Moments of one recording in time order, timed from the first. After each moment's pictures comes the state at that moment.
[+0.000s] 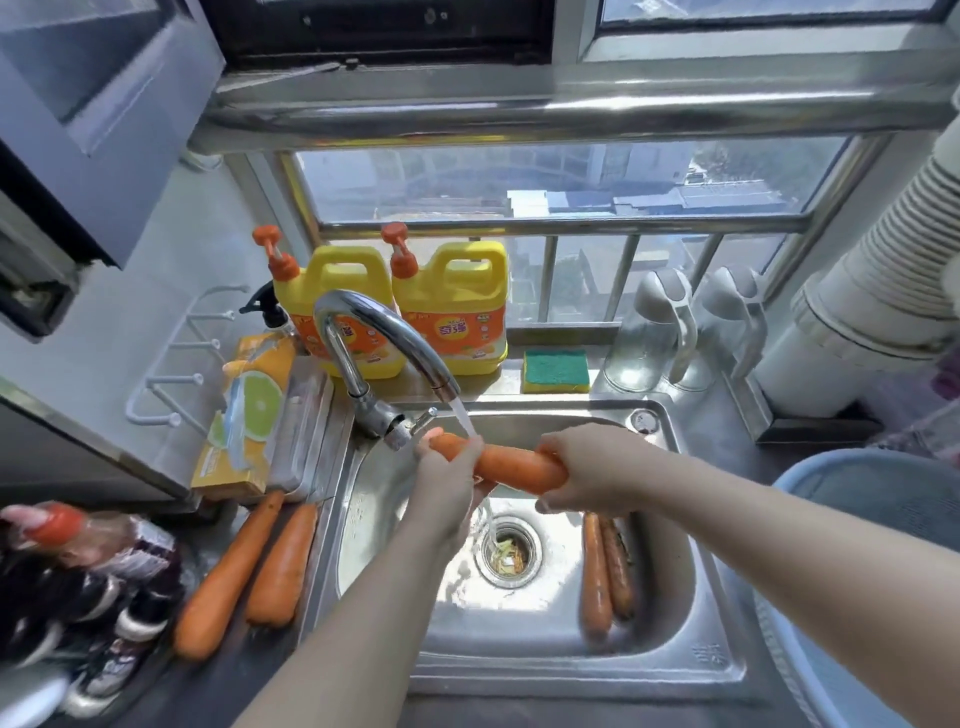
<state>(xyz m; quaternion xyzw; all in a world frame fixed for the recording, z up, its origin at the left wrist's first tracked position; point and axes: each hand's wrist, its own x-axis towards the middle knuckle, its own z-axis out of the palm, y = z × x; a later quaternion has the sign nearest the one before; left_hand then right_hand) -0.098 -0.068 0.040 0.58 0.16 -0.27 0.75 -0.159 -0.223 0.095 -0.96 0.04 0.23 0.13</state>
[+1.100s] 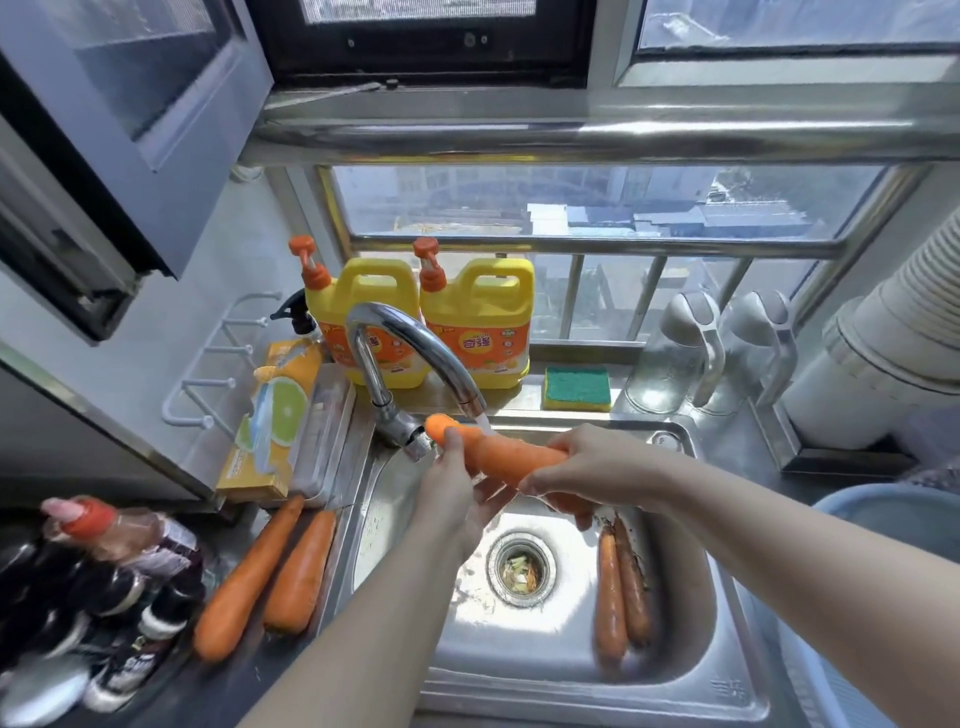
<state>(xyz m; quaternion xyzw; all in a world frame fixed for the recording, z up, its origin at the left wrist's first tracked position) -0.088 -0.061 0.051 0.50 0.23 -0.31 0.78 -0.140 -0.216 0.106 -0.83 0.14 0.25 0.47</state>
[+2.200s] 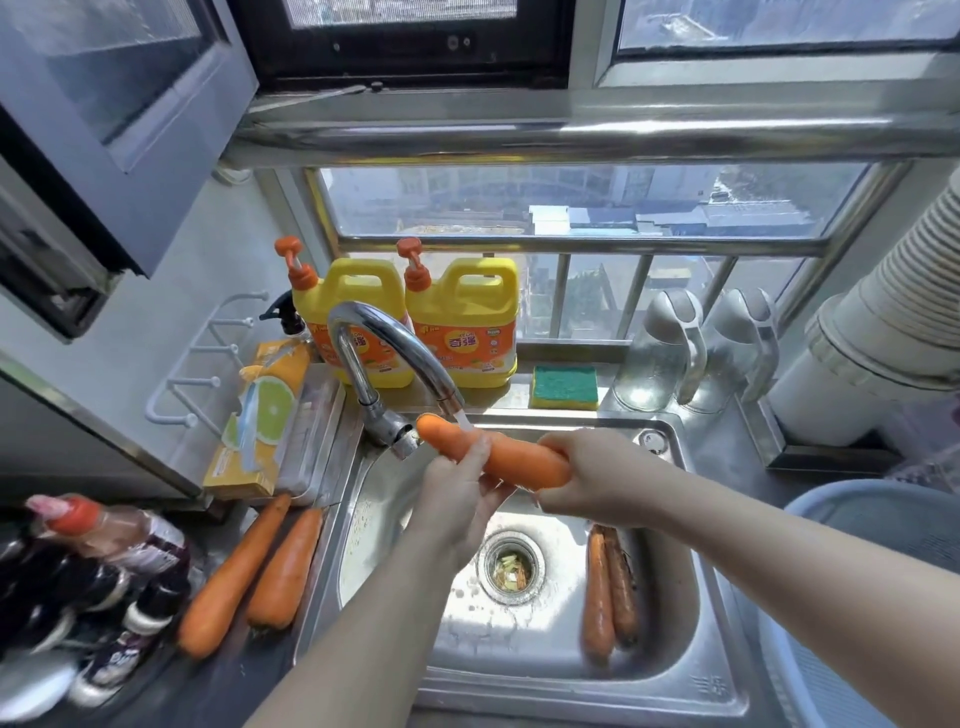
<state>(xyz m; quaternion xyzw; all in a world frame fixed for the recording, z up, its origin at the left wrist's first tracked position) -0.105 -0.075 0.052 0.50 0.17 -0.29 0.80 -0.163 -0.227 0.105 -0.95 0.08 0.16 0.25</state>
